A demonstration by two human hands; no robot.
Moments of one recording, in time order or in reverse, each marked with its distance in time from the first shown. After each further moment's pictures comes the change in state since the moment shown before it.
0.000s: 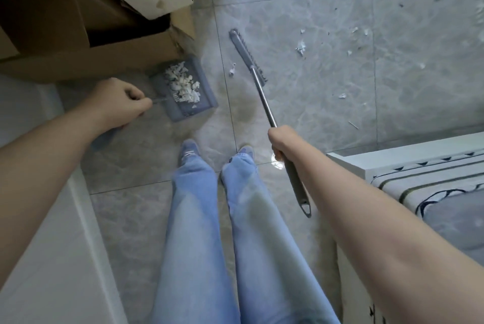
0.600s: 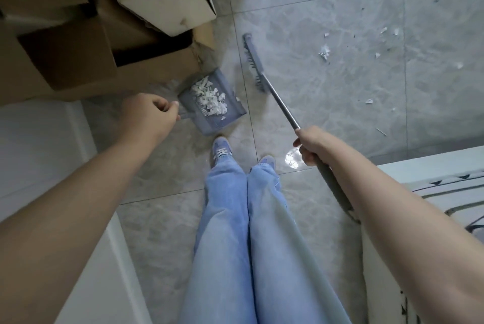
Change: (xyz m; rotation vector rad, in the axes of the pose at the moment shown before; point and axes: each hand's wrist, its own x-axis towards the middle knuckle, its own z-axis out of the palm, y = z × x) left_hand 0.046 0.005 0.002 -0.076 0.238 -0.104; right_hand 0.037 -0.049 -0.013 0.176 -0.139 0.113
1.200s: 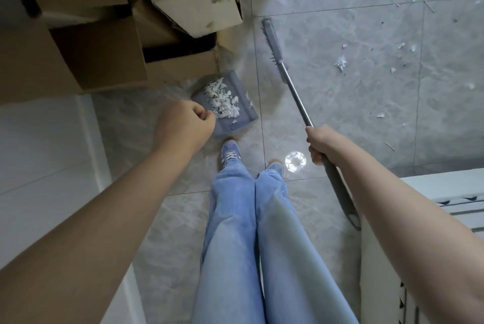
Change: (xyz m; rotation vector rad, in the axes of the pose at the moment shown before) left_hand 0.020 -0.017 0.009 -0.066 -0.049 0.050; right_hand 0.005 -0.050 0.031 -0.034 0.111 -0.043
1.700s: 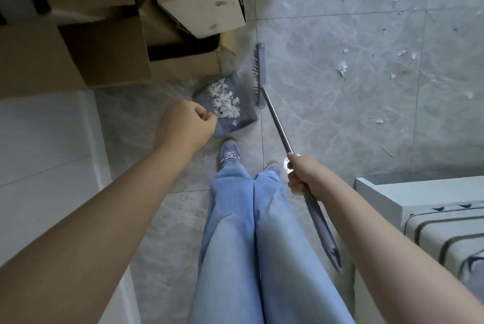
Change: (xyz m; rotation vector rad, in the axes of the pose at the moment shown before) left_hand 0.000 -0.001 -0.001 0.000 -0.032 0.012; right_hand -0.035 0.039 0.034 0.198 -0.208 0.076
